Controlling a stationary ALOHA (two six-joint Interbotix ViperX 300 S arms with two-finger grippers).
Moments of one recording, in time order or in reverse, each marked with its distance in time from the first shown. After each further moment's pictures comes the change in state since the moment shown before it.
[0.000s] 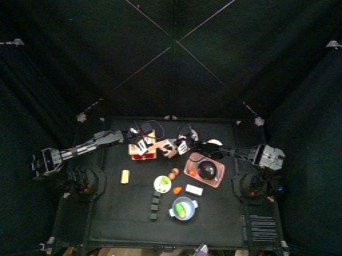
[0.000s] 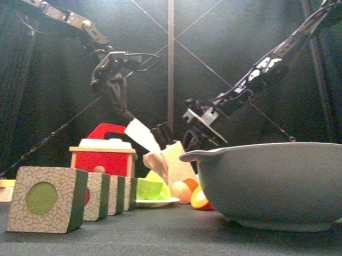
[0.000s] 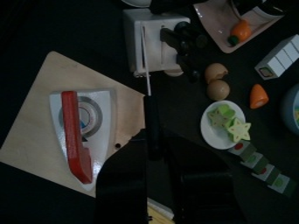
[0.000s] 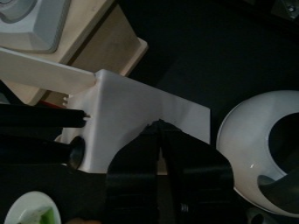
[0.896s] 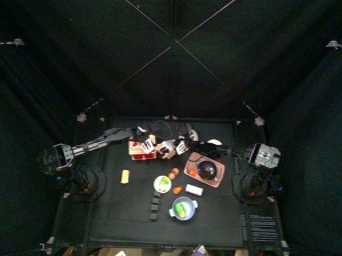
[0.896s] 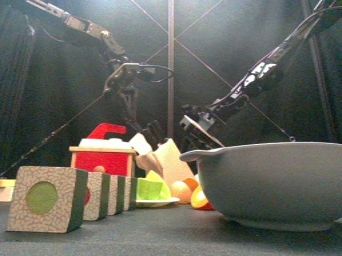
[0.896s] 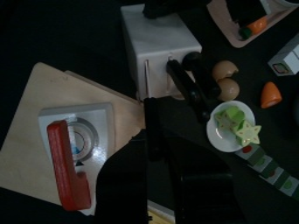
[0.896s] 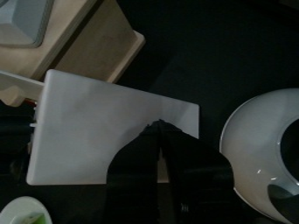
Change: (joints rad) left arm -0.002 0.193 -0.163 0.003 0.041 0.031; right arm 0.005 0.048 -0.020 0.002 0.000 0.002
